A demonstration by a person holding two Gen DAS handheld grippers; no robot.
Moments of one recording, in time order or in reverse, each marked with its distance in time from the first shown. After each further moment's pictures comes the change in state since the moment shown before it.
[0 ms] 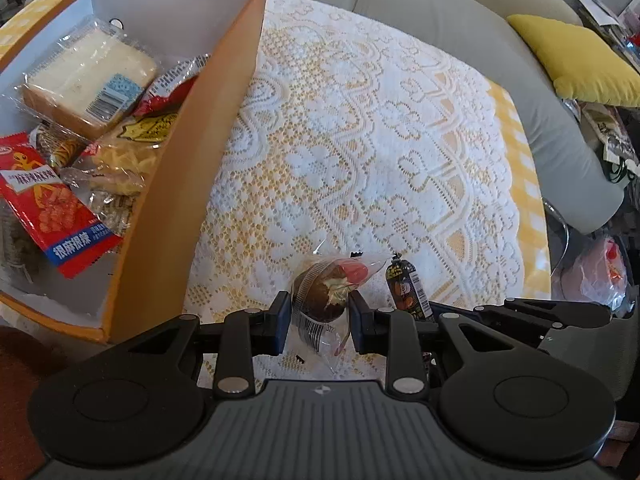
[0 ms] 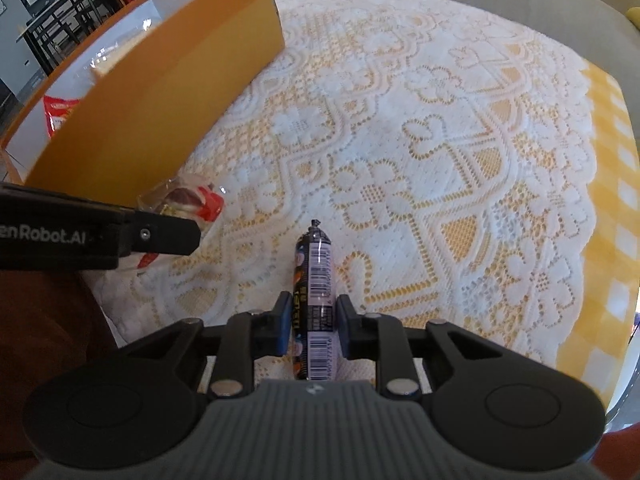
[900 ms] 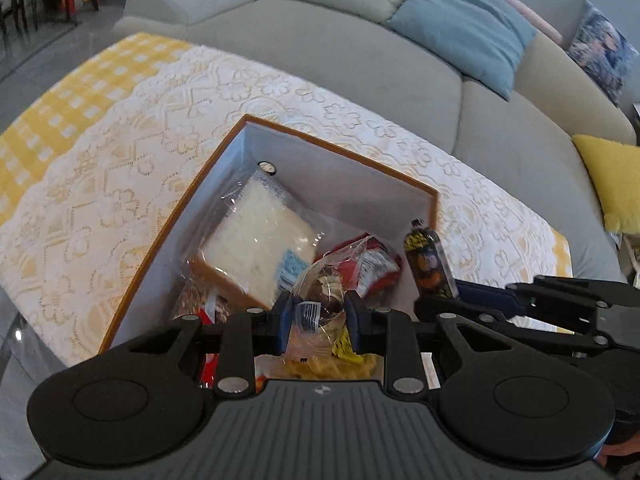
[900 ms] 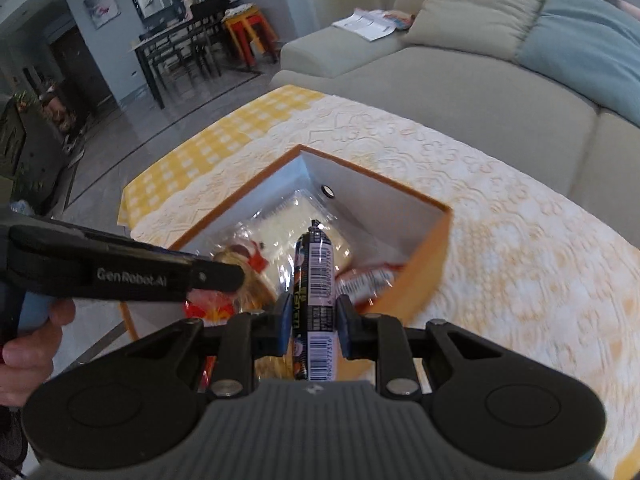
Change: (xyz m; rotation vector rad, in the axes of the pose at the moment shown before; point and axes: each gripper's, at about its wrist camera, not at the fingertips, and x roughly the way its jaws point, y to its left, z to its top) left arm -0.074 0.123 0.124 -0.180 -0.146 0.099; right arm -0.024 0.112 0.194 -0.245 -0.159 0.230
